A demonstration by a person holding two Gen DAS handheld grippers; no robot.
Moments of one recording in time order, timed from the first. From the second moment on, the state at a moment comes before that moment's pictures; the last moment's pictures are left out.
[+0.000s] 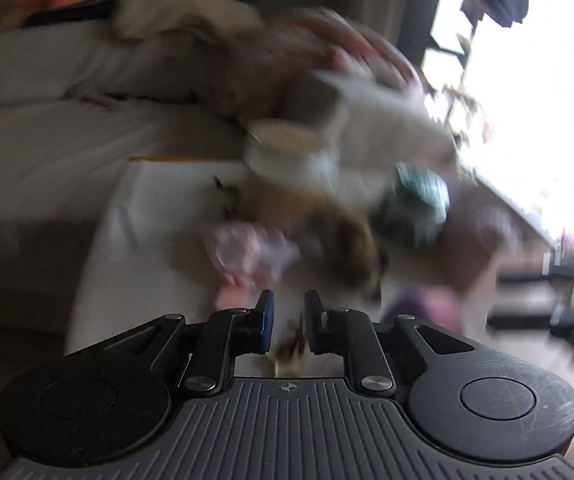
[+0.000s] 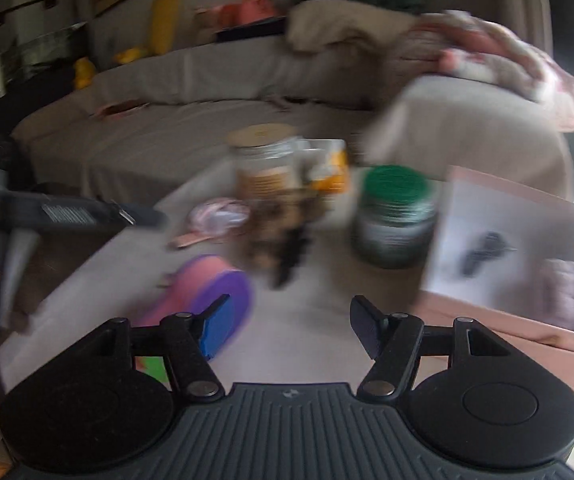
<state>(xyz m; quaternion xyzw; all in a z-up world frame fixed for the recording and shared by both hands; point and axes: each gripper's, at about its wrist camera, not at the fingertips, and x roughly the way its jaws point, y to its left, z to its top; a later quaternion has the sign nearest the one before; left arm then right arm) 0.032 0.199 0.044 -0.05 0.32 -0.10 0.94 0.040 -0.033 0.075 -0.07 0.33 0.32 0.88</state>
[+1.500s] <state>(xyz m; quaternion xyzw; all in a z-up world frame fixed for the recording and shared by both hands) -0.004 0.178 0.011 0.01 0.34 -0.06 0.94 -0.006 -0.054 0.007 -0.10 0.34 0.27 0.90</state>
